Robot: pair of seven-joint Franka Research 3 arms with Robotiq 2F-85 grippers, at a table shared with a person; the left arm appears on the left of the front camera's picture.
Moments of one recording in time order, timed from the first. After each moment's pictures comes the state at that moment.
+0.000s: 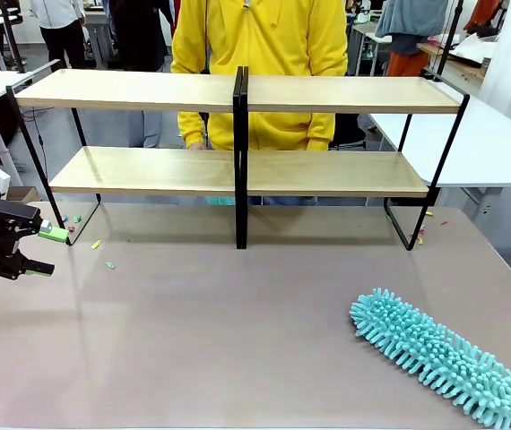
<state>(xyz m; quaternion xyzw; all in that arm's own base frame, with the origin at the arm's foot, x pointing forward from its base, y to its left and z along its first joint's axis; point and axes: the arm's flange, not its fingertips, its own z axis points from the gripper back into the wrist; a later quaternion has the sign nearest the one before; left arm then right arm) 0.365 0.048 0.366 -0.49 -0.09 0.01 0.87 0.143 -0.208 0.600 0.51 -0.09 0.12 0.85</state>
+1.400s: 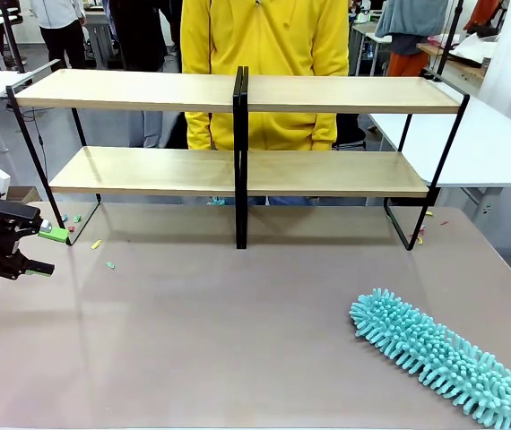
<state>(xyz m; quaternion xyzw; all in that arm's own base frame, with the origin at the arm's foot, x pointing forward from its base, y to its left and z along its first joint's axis) 0.365 0.048 0.366 -0.49 -0.09 0.01 0.87 0.143 -0.208 0.600 0.51 -0.09 0.12 0.85</state>
